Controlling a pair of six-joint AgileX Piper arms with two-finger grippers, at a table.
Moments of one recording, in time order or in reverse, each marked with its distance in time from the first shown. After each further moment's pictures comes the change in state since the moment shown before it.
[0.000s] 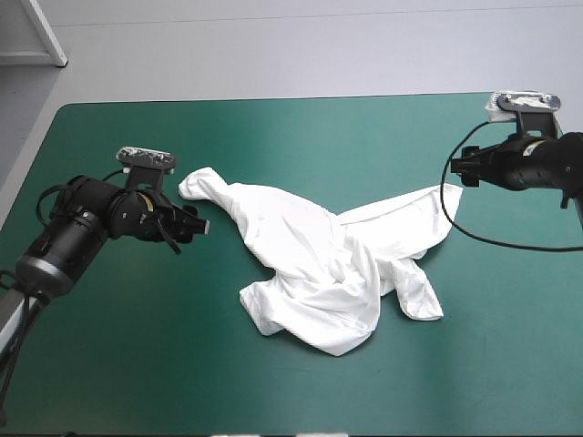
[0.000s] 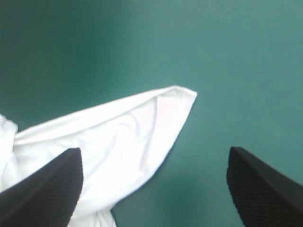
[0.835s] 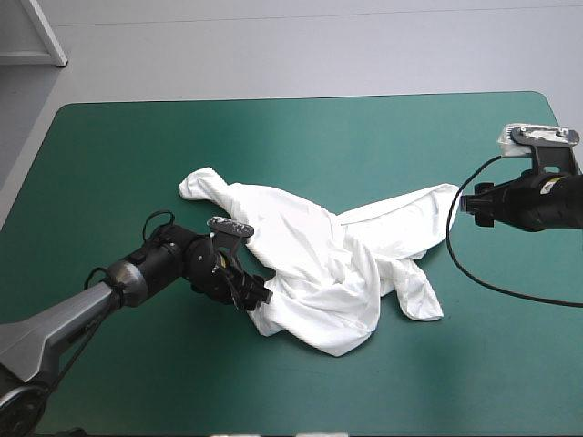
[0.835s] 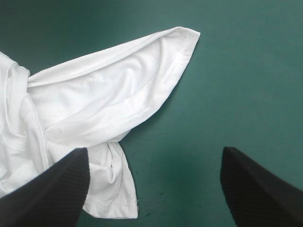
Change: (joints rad) left arm -0.227 0.189 0.257 -0.257 -0.210 0.078; right arm 0.000 -0.174 0.091 -0.010 0.176 0.041
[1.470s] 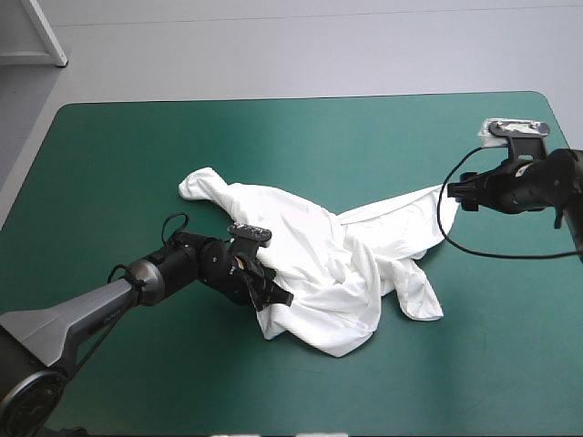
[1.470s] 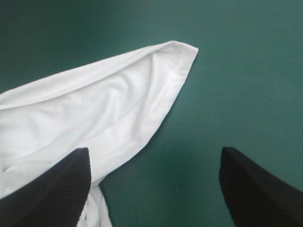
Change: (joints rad) left arm -0.046 0.077 0.023 -0.204 -0.108 0.117; right arm -0.001 0.193 0.022 0.000 -0.174 -0.047
